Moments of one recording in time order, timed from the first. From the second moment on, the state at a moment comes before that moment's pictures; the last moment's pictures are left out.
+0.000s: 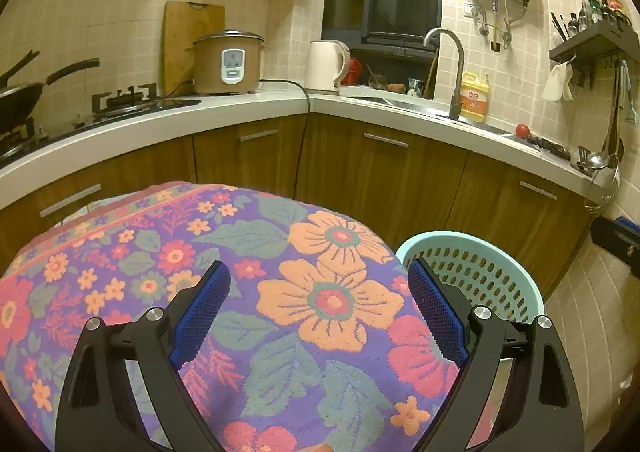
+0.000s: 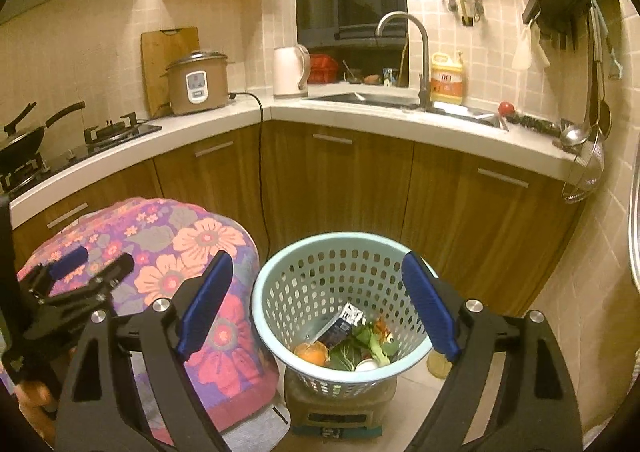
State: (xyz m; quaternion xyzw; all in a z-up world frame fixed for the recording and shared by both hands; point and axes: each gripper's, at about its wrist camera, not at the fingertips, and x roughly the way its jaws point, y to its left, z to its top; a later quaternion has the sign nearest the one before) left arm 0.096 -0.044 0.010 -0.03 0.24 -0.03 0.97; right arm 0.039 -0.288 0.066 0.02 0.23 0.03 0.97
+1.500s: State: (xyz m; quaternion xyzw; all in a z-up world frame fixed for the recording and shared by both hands) left arm 0.090 -0.040 0.014 -0.04 0.23 -0.02 0.97; right arm 0.055 -0.297 0.055 0.06 0.24 0.01 0.97
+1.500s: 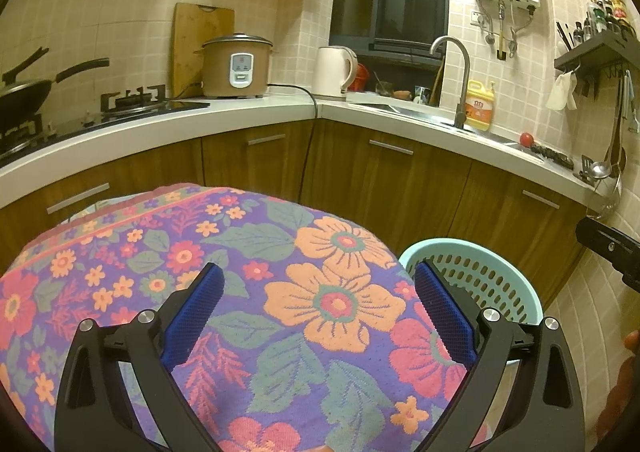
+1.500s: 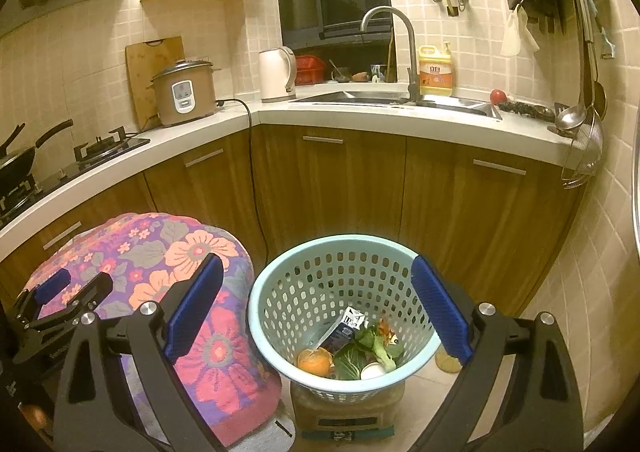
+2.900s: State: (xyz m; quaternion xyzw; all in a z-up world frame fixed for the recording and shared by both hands) left arm 0.089 -0.041 0.014 -0.04 0.23 -0.01 0.97; right arm 0.057 -0.294 0.050 0.05 0.24 0.02 0.97
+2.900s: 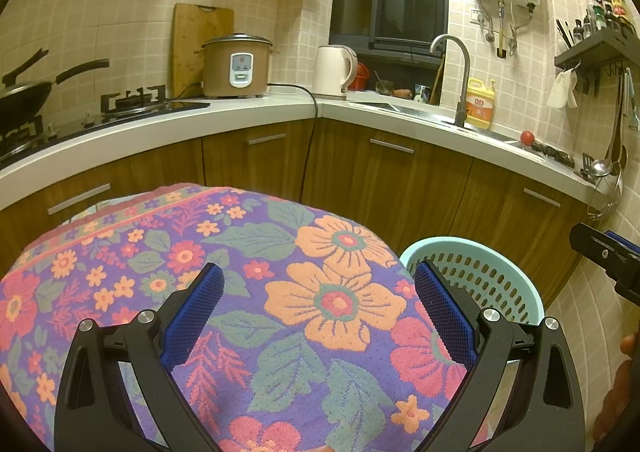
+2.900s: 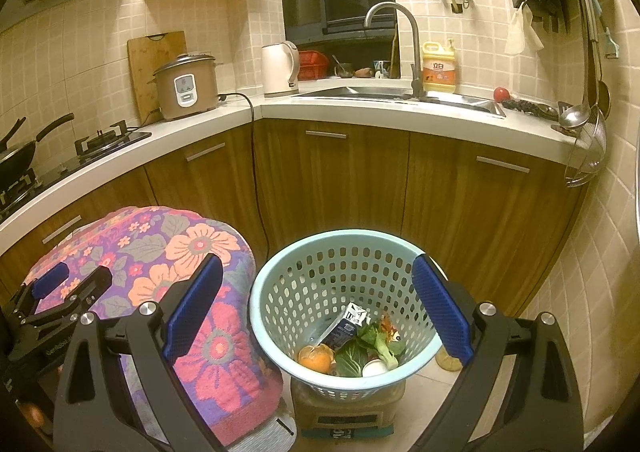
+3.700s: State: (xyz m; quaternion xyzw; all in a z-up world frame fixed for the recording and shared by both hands) left arm 0.092 -0.041 0.012 -0.02 0.23 0.00 0.97; right arm 0.054 -0.281 0.071 0.04 0.23 0.03 0.97
